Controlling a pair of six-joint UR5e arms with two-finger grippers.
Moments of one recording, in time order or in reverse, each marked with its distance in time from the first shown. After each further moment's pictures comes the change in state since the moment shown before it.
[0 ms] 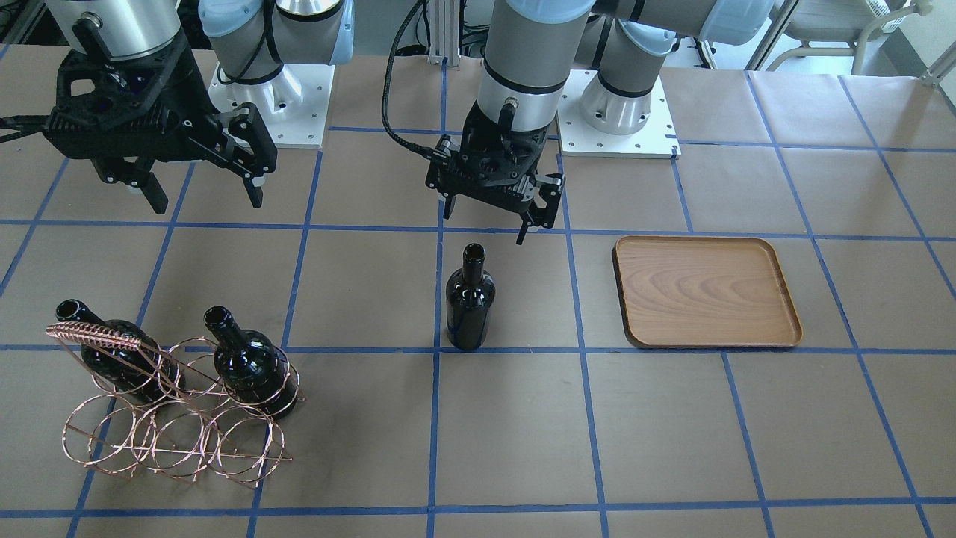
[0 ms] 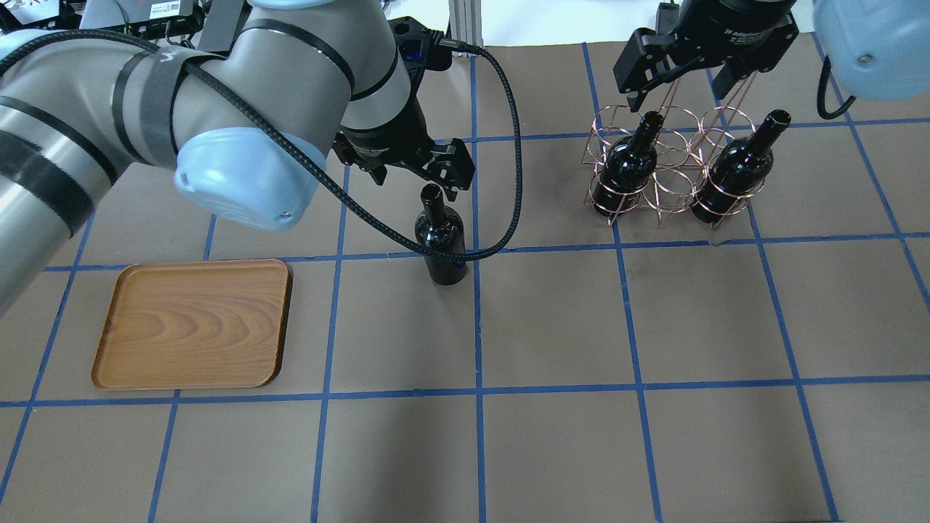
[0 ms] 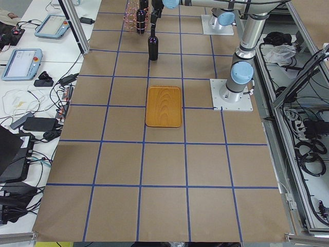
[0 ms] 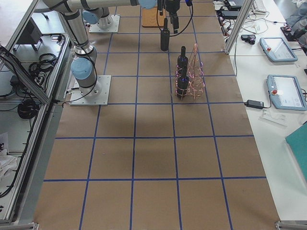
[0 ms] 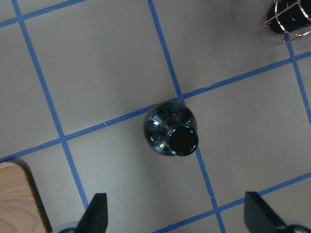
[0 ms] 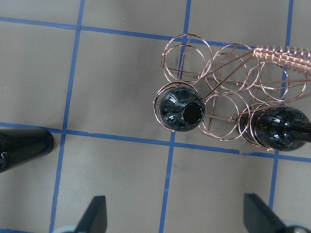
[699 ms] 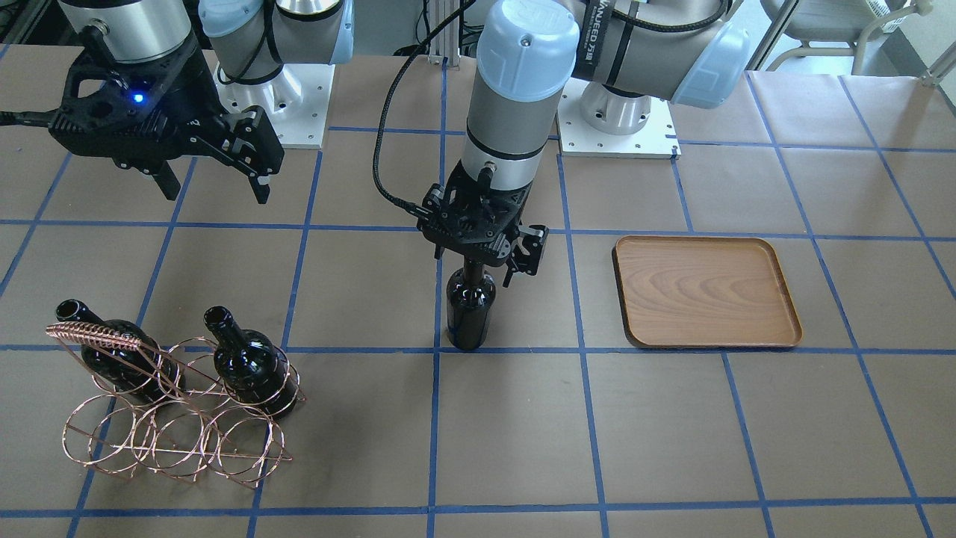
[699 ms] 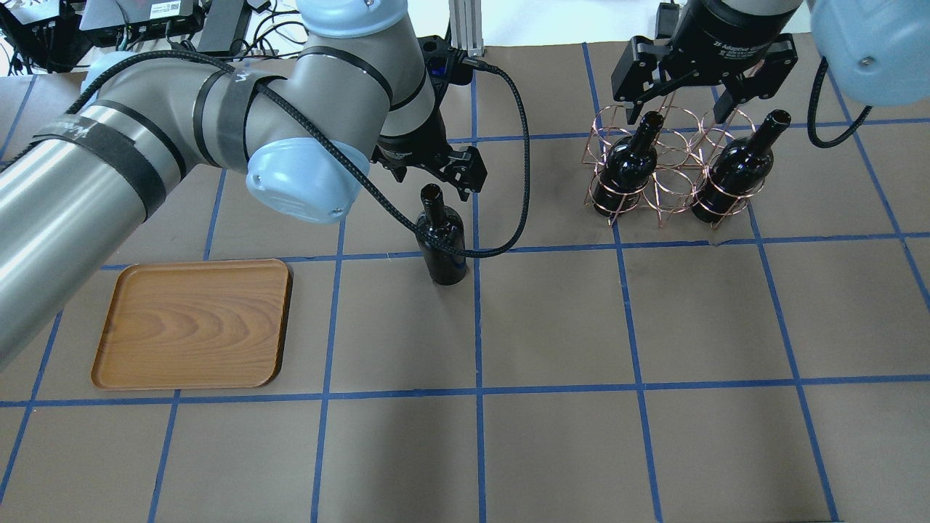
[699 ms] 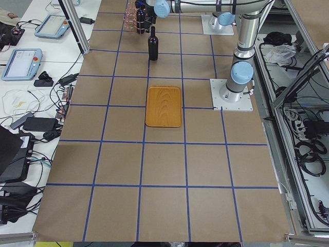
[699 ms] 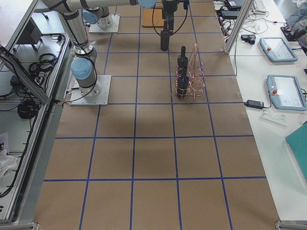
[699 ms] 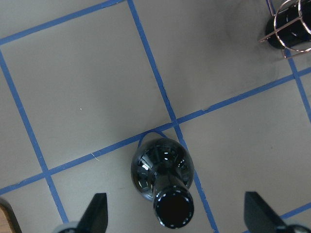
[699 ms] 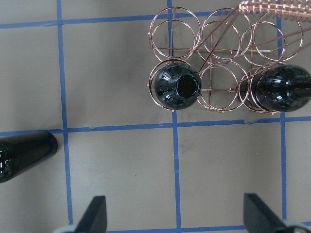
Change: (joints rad) left arm -0.004 -0.089 -0.007 0.093 0.010 0.059; right arm 0.008 -0.006 0.006 0.051 -0.007 0.125
